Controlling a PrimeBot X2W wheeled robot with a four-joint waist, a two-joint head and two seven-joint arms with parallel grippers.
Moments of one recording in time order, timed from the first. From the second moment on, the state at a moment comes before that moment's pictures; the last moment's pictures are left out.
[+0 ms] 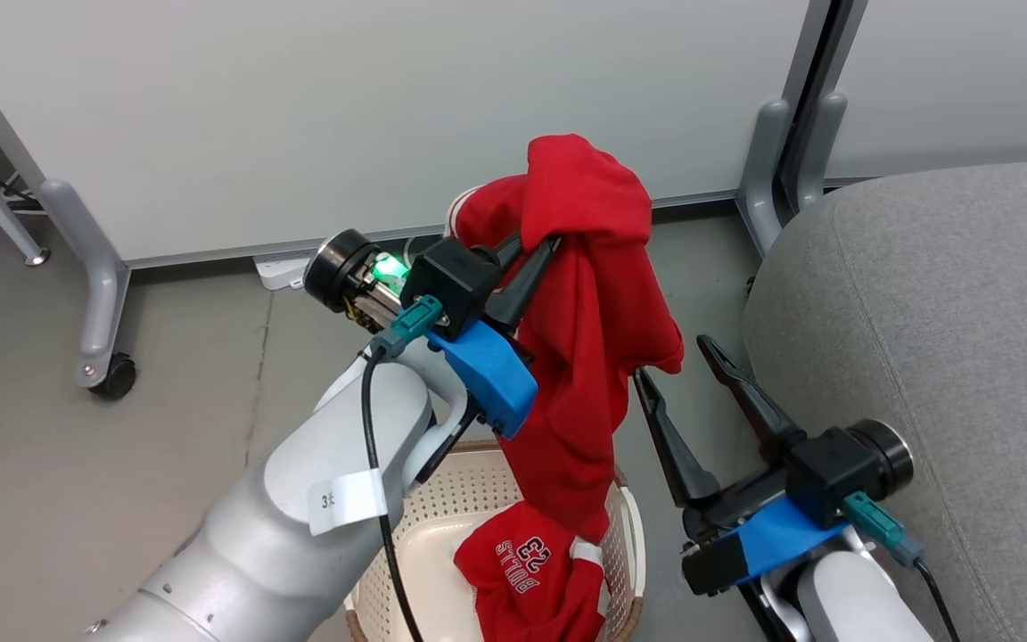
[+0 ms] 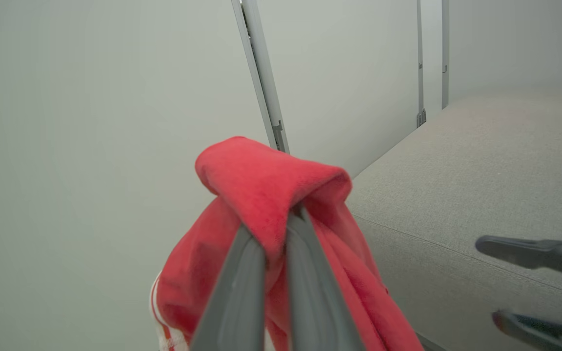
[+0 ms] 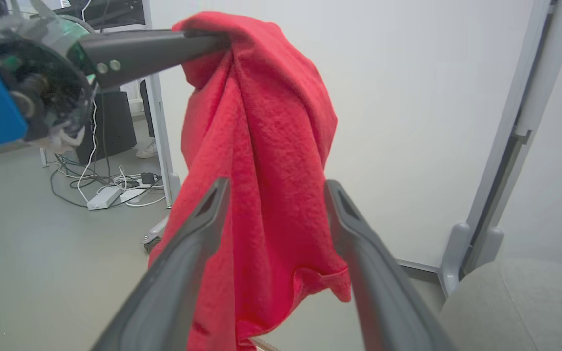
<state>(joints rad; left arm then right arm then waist) -0.82 0.14 -0.88 0.61 -0.51 -0.08 -0.26 -0.22 -0.05 0.26 0.23 0.07 0.13 -0.26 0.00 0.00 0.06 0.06</state>
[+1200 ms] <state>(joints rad) -0.86 0.07 -0.89 0.58 -0.47 -0.10 -0.26 -0.61 -0.05 0.43 0.64 0.11 0.13 -0.26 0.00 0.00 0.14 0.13</state>
